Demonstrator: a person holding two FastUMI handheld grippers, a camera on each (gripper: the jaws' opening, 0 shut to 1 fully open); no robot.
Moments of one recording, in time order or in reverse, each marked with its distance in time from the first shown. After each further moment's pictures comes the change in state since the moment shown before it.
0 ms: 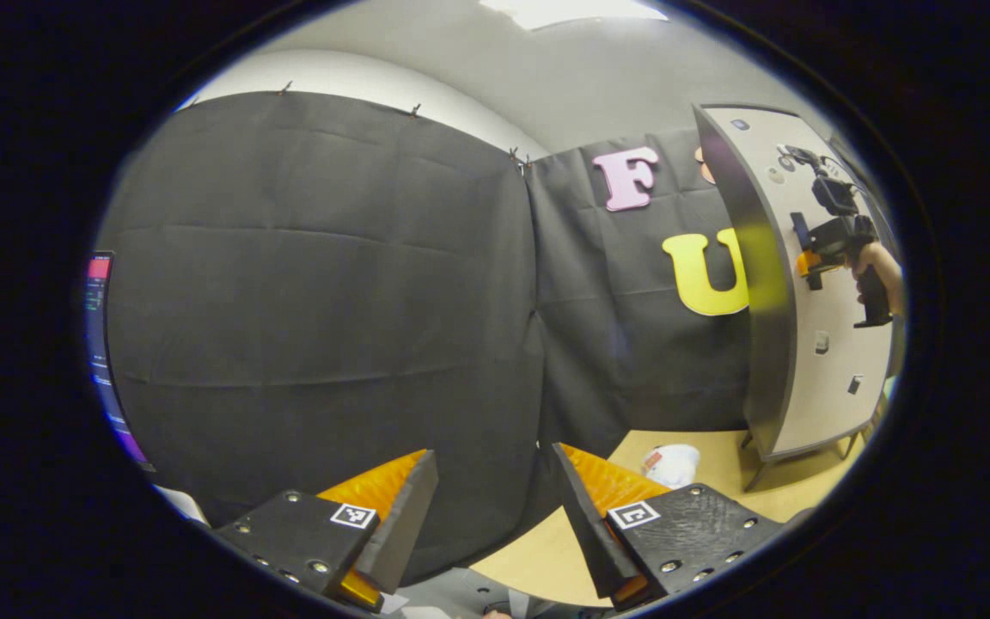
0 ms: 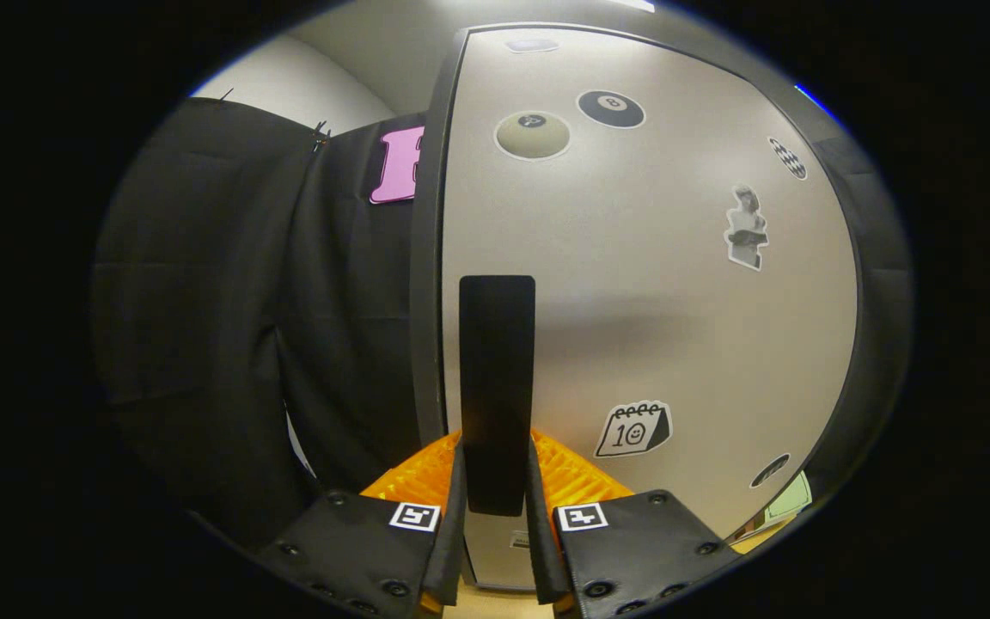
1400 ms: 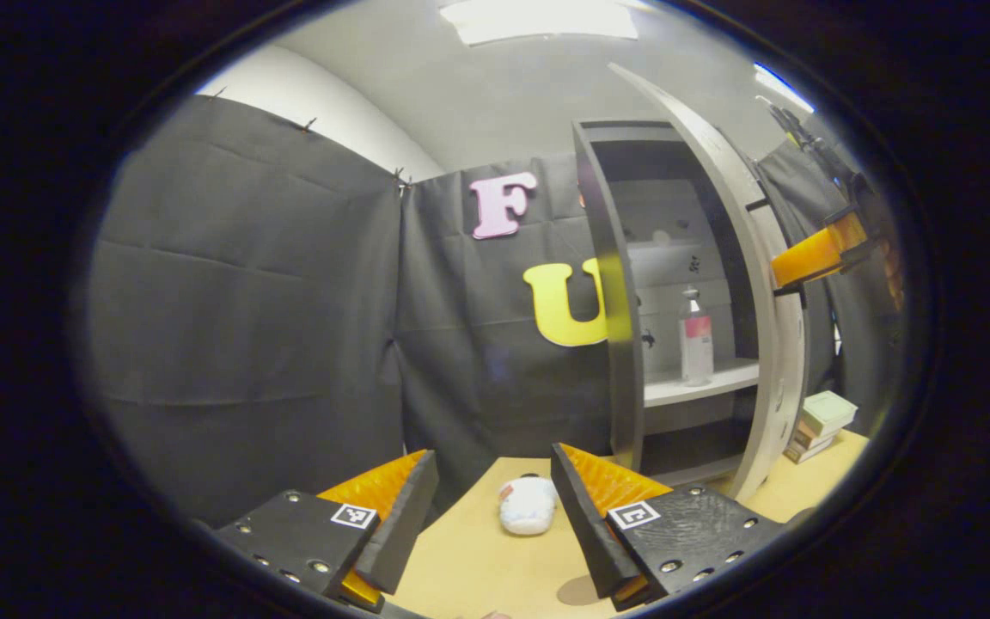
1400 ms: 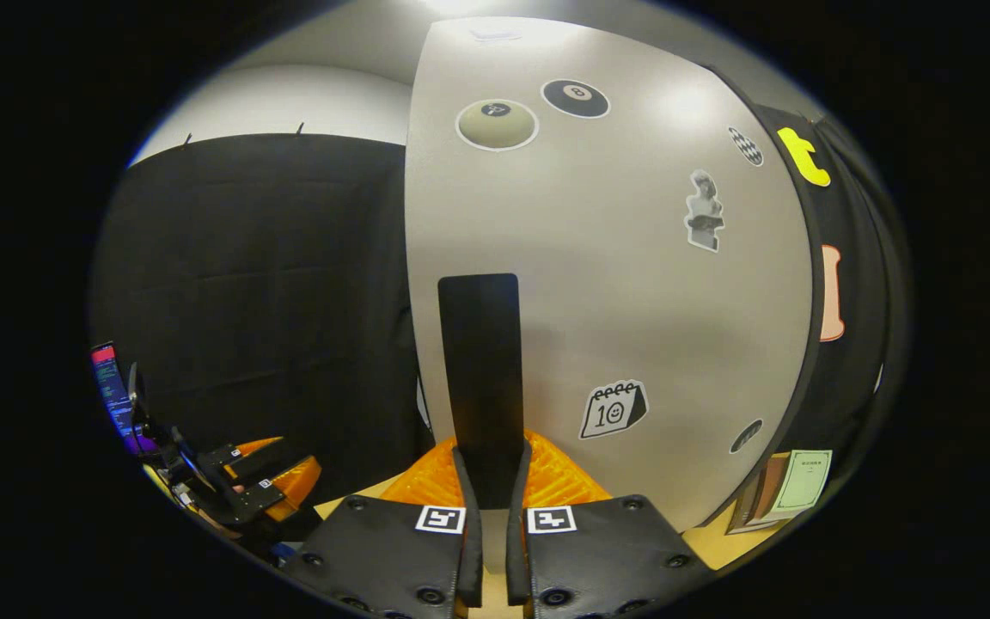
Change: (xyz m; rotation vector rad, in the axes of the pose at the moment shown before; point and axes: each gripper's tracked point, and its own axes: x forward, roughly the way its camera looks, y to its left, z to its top) left arm -0.017 -0.221 0.057 -0.006 -0.102 -0.425; right arm -0.036 -0.017 -0.006 0.024 0.059 0.465
